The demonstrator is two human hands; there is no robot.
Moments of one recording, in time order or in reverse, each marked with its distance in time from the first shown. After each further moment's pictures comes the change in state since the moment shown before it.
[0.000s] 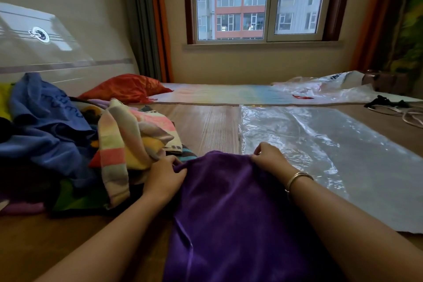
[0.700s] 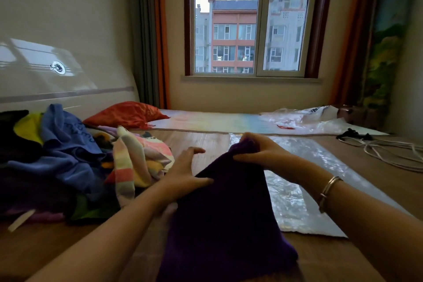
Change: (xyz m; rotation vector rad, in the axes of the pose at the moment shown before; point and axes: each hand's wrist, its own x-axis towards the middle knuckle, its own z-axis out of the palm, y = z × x) left_hand -0.041 0.099 -0.066 -0.212 -0.325 0.285; right_hand -0.122 -0.054 -0.144 0.548 -0.300 -0.420
